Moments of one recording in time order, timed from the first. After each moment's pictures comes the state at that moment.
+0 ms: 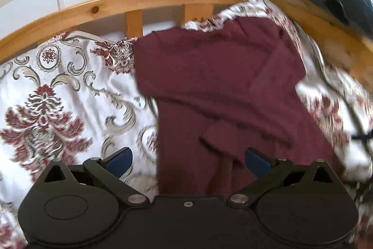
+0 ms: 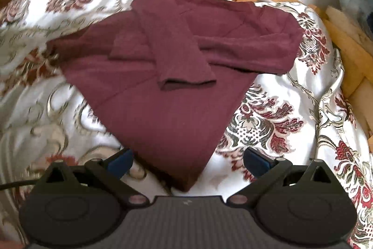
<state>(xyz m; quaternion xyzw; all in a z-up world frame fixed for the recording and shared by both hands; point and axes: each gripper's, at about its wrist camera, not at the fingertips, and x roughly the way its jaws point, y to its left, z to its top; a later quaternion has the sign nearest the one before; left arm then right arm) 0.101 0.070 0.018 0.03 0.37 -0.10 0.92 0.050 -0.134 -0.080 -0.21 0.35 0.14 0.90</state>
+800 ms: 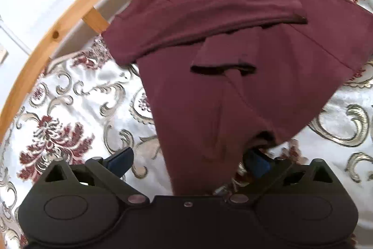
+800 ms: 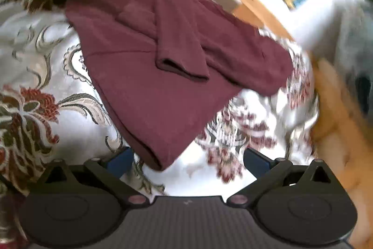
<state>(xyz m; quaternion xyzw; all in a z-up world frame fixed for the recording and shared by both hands) 0.087 0.017 -0.076 0.32 0.38 -0.07 0.86 0.030 -0.121 -0.118 -0.40 0.26 0.09 0.87</state>
